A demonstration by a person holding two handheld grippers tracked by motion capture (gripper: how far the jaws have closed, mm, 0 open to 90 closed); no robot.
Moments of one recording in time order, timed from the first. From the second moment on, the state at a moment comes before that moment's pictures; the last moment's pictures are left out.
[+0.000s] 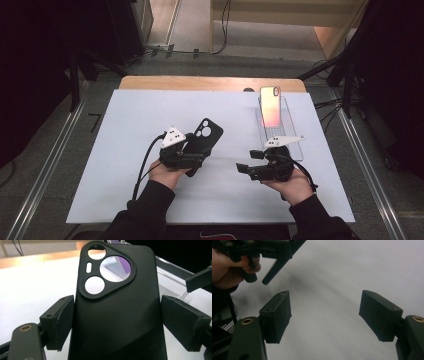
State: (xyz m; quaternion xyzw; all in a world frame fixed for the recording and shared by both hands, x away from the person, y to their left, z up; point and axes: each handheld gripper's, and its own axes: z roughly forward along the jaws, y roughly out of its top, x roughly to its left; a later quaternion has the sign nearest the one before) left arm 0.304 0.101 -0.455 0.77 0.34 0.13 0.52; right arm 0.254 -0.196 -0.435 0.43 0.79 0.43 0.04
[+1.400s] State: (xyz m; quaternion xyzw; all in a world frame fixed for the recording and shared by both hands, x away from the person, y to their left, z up) left arm 0.283 0.082 -0.472 0.71 0.35 0.15 0.60; right arm 0.308 -0.152 -0.409 0.47 0.75 0.47 0.01
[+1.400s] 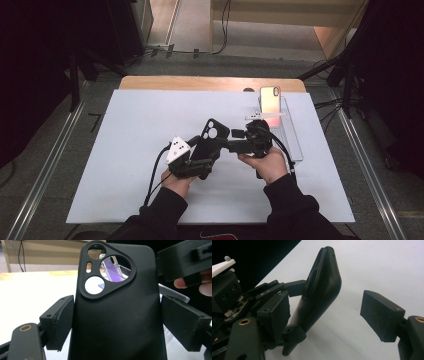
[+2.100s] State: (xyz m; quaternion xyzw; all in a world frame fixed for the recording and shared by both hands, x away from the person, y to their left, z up) left arm 0.278 0.078 -0.468 0.71 0.36 0.14 0.59; right arm 0.327 -0.149 -0.406 0.50 0.70 0.50 -0.09
